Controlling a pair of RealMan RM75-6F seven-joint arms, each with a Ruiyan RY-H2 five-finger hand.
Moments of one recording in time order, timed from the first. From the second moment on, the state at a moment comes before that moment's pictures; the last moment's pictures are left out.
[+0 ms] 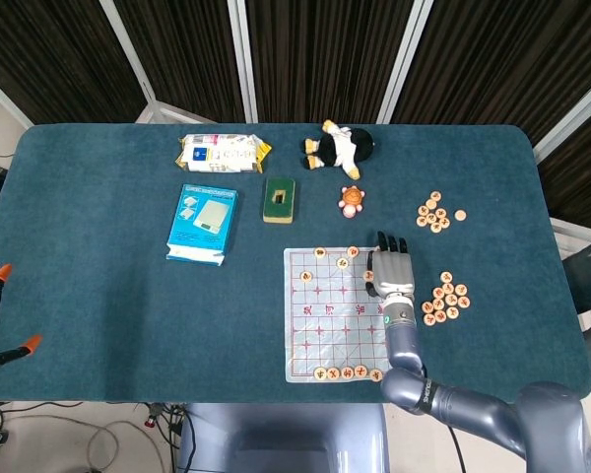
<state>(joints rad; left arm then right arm) -0.06 -1.11 -0.08 -1.72 1.40 1.52 0.17 0.81 -1.82 0.32 -1.24 -0.53 1.09 -0.77</state>
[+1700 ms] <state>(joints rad) -0.06 -1.10 -0.08 -1.73 1.39 1.51 0.16 0.87 -1.87 0.36 -1.26 -0.44 1.14 -0.86</state>
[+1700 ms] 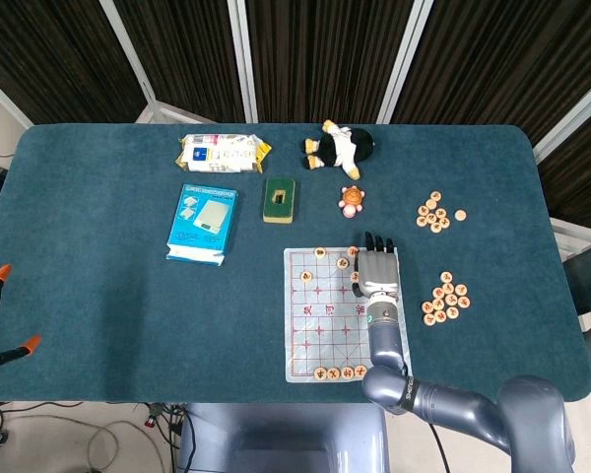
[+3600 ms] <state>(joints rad) -0.06 -1.11 -0.09 -1.71 1.41 1.53 0.13 0.26 -1.13 0.03 -1.86 -1.35 1.43 -0.28</state>
